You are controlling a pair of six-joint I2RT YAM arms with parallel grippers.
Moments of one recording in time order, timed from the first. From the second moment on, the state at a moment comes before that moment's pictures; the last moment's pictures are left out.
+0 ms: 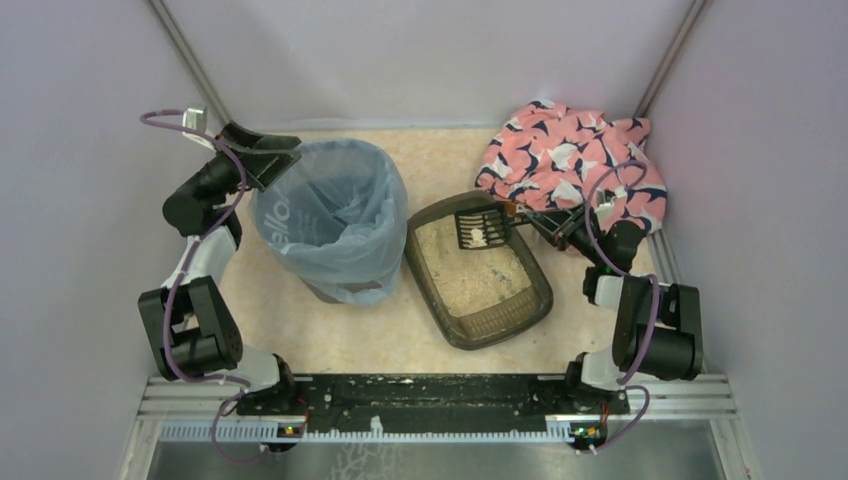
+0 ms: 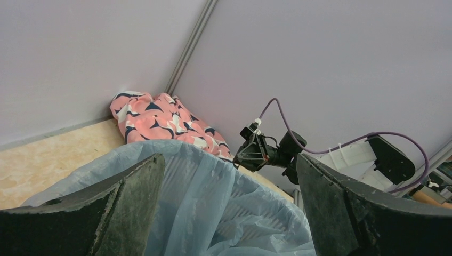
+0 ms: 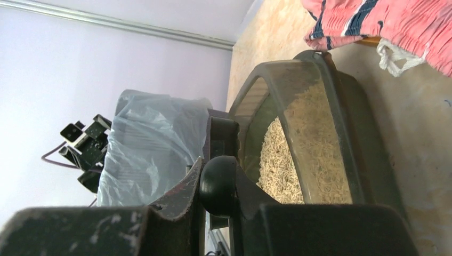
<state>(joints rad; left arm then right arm) 0.26 1.47 0.96 1.52 1.10 -1.47 -0.21 1.42 0.39 1.02 -0.89 1.28</state>
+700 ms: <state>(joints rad) 0.26 1.46 0.95 1.52 1.10 -1.47 -0.20 1.37 0.38 0.95 -0.84 1.22</state>
